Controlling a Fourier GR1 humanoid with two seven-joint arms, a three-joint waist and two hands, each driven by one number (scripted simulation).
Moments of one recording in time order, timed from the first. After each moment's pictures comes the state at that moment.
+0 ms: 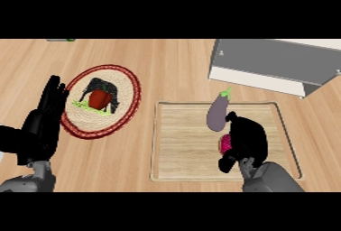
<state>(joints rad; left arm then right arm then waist) -0.08 0.21 0.02 -1.70 0.04 0.20 0.17 -0.28 -0.27 0.55 -1.57 0.83 0.14 1.03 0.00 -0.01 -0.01</state>
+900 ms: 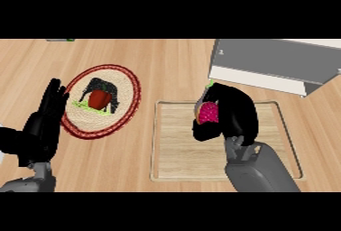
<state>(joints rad) -0.07 0.19 0.05 -1.68 0.03 0.16 0.15 -0.44 -0.05 0.37 -1.66 0.88 0.09 0.99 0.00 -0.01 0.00</state>
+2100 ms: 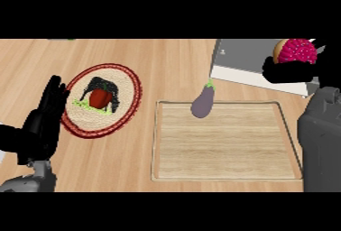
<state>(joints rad) -0.08 0.17 0.06 -1.70 0.01 0.15 0.18 -0.69 -0.17 -0.07 -1.78 1.01 0.15 0.97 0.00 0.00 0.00</state>
